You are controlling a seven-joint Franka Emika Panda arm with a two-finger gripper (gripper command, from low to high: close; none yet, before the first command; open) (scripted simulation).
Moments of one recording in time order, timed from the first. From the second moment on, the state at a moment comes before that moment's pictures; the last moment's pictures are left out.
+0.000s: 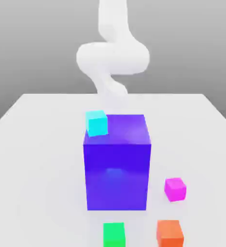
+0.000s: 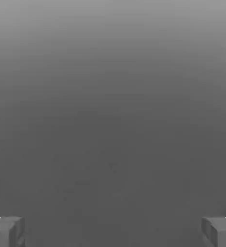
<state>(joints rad) 0.06 -0.73 -0.01 -2.35 0.00 2.35 0.69</state>
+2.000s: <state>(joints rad) 0.22 0.08 -0.21 -2.42 -0.03 2.66 -0.15</state>
